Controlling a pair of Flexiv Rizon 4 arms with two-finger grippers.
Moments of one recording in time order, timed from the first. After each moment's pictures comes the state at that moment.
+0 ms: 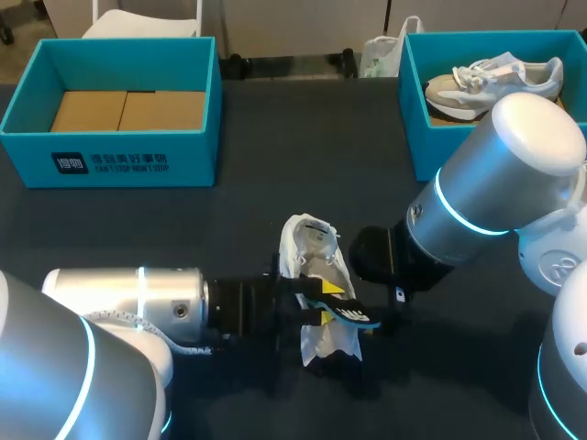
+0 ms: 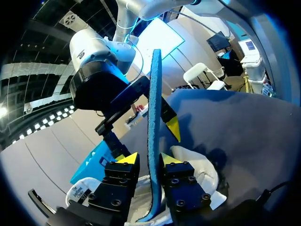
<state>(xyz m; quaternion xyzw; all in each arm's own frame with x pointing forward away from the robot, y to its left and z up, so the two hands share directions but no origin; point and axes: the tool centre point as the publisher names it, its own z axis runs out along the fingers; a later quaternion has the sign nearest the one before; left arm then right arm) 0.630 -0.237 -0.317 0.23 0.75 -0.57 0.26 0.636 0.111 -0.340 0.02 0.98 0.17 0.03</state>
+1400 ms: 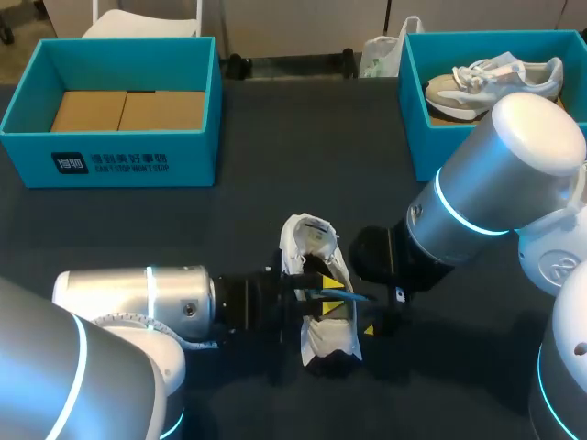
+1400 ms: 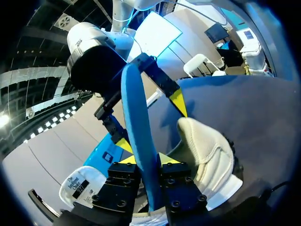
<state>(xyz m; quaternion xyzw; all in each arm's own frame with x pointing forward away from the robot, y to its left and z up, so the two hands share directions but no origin) 0.654 -0.238 -0.336 0.23 0.74 -0.56 0.29 0.636 0.111 -0.340 0.02 0.98 0.17 0.03</state>
